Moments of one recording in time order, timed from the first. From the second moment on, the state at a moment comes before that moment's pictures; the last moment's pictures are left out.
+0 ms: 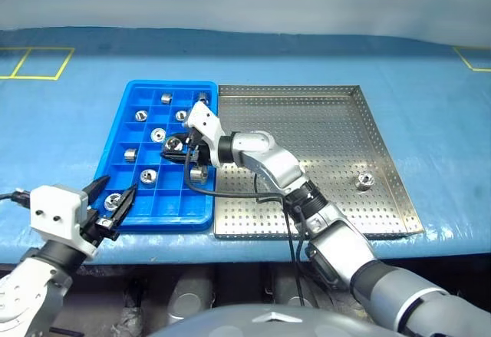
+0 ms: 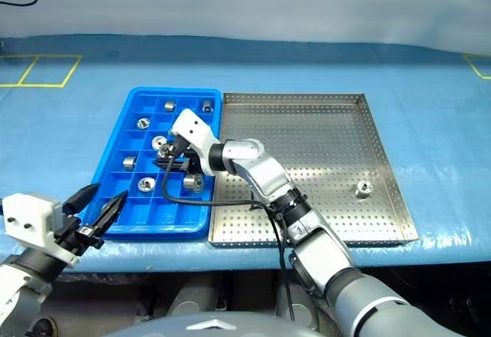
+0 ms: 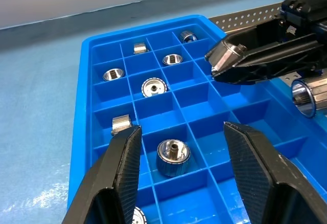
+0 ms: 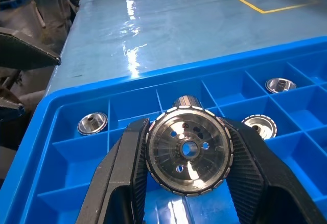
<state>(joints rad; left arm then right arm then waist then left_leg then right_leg) 0.59 0.40 0.50 -0.96 -0.51 0.60 -0.39 -0.78 0.05 0.40 0.37 0.18 0.38 0.79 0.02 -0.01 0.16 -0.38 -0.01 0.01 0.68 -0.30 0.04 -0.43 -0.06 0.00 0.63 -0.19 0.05</state>
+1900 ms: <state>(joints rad) 0.03 0.33 -0.02 -0.58 -0.49 0.52 -0.49 -0.61 -0.12 0.09 -0.04 0.17 0.57 0.54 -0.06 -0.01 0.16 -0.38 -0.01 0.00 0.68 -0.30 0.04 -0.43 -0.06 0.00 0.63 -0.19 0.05</state>
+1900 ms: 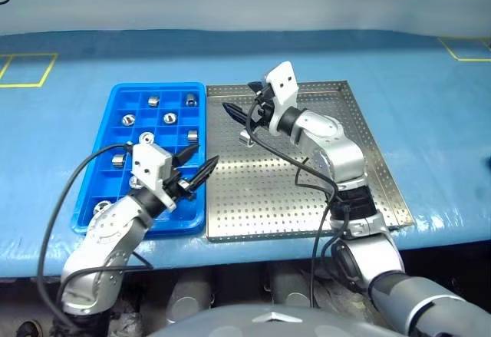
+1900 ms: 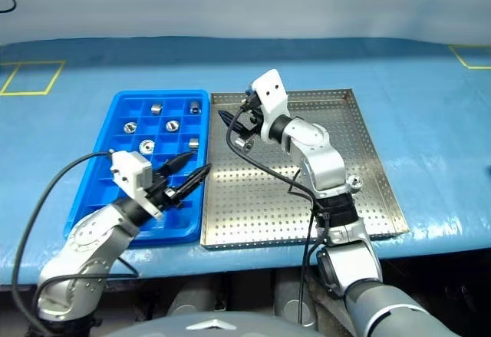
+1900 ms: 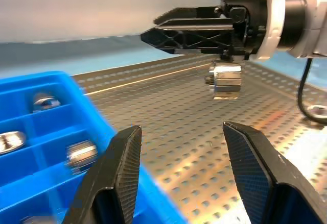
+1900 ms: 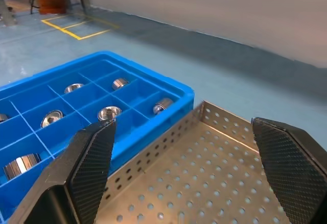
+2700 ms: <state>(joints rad) -0.13 0.23 -0.15 -0.38 -0.47 0.51 -0.52 -0.56 -0.10 0.13 -0.16 0.22 0.62 0.46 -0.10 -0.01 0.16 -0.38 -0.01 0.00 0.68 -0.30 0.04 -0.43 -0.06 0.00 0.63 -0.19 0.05</state>
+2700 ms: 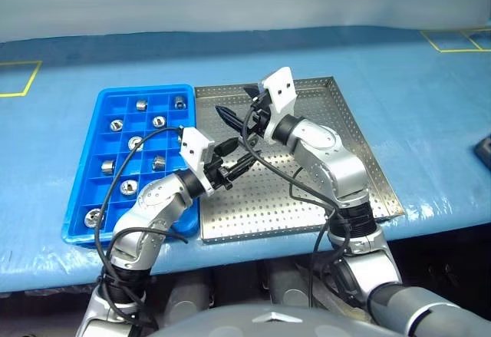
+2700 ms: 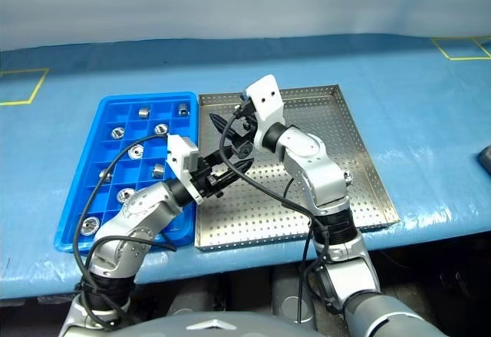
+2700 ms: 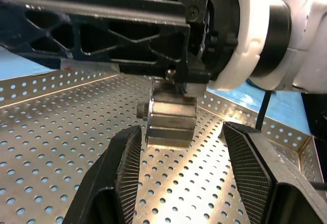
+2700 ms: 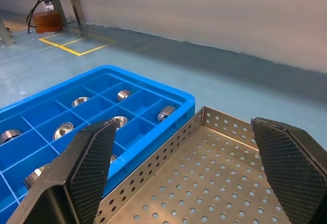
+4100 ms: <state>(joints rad) 0.01 0.31 0.00 -0.43 -0.51 0.49 -0.50 -0.58 -0.10 0.07 -0.01 0.21 0.59 0.33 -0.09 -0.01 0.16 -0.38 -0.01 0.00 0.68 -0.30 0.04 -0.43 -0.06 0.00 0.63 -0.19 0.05</state>
